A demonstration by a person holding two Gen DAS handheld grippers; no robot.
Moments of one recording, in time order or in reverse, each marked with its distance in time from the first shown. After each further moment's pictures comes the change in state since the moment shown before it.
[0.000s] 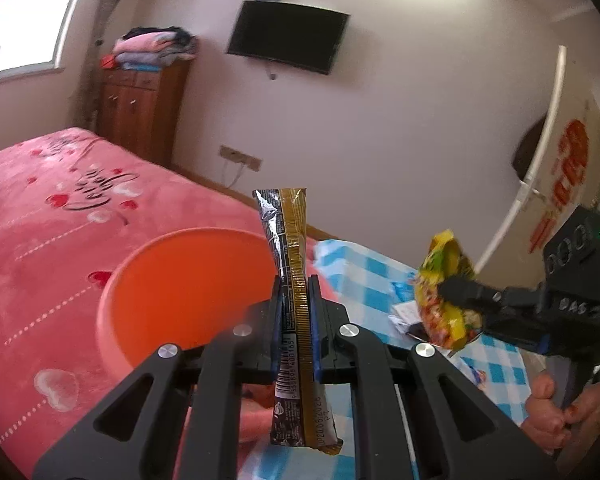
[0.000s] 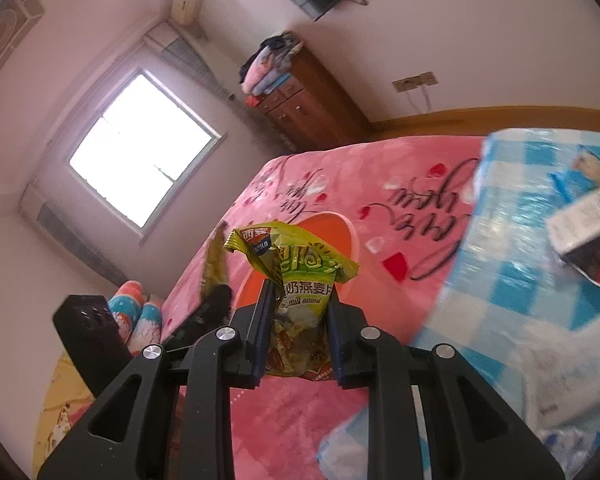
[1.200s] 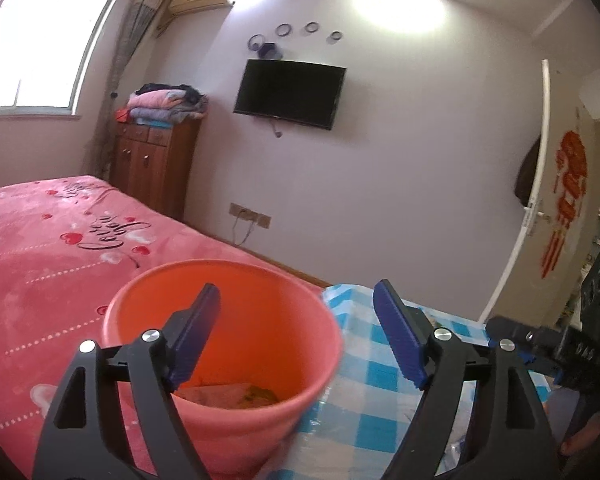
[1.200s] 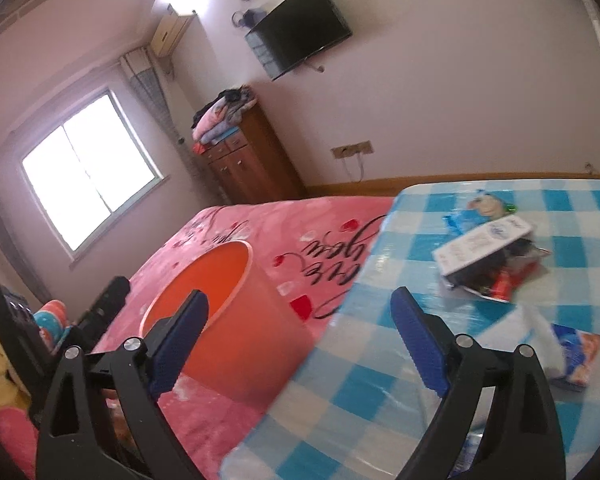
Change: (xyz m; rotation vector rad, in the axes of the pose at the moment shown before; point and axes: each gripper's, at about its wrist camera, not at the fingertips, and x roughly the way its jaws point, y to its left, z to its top) left arm -0.019 -0.027 -0.035 0.054 -0.247 0.023; right arm -0.064 -0.047 -0.062 -0.099 -0.279 -0.297
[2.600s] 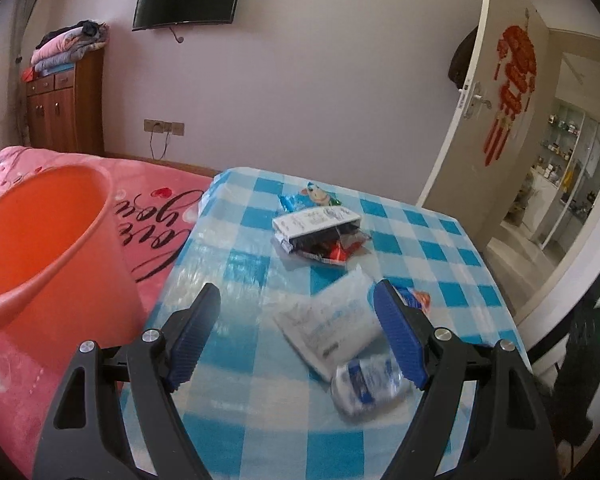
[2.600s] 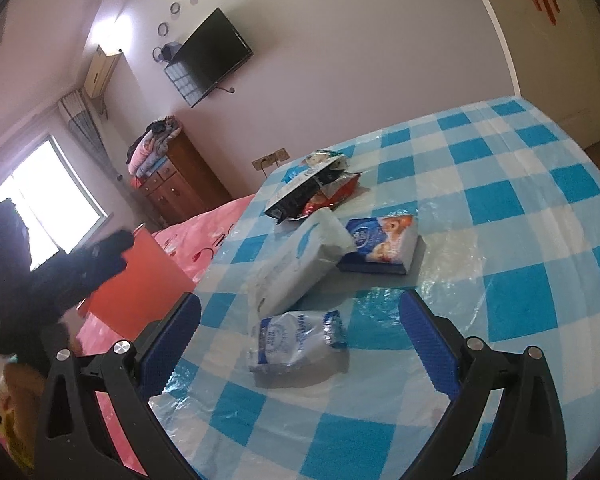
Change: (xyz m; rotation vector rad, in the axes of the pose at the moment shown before) left arm 0.051 -0.151 -0.066 0.158 0.401 -0.212; right arm -0.113 -0.138 -0.101 0.178 -0.056 -0.178
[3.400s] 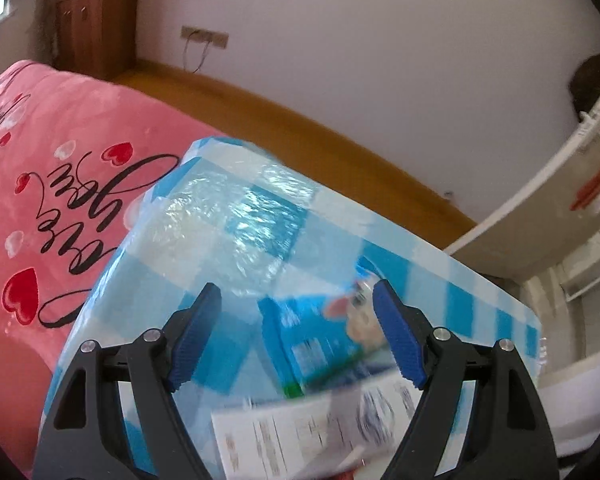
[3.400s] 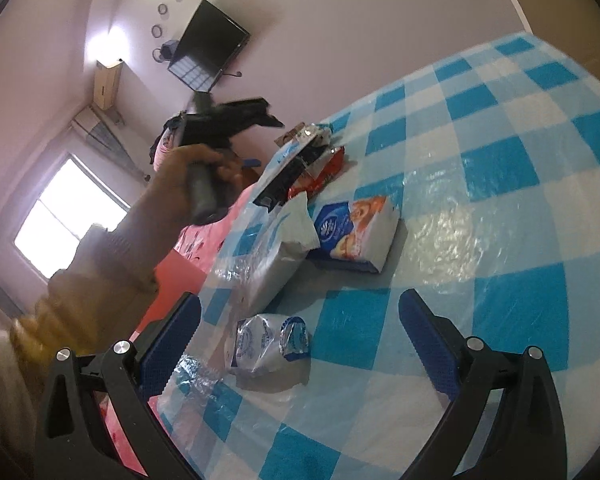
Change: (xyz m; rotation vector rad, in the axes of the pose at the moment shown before) left arm 0.302 0.013 0.137 -0.291 0.302 0.168; right arm 0.022 -0.063 0.013 0.108 0.108 0.165
